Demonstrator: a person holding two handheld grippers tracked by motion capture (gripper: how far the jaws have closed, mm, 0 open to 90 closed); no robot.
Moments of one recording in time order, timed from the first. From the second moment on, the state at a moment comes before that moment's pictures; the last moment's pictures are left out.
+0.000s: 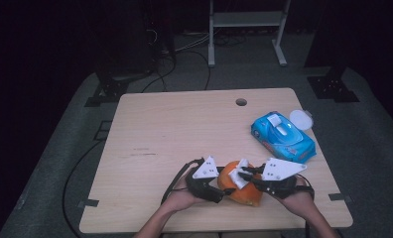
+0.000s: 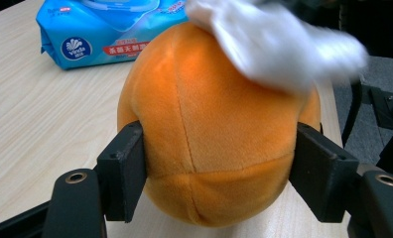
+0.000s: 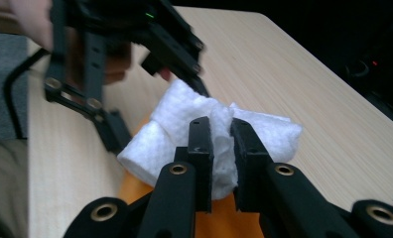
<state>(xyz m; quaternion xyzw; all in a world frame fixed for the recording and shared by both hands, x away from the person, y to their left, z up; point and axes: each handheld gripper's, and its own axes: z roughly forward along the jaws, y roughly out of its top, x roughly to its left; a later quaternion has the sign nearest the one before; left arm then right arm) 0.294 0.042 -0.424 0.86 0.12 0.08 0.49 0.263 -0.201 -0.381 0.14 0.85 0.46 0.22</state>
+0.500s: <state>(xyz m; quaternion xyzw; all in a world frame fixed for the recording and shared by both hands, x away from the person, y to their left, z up) 0.289 0.035 -0.422 0.87 0.09 0.10 0.47 0.265 -0.194 -0.381 0.15 0.85 0.46 0.21</state>
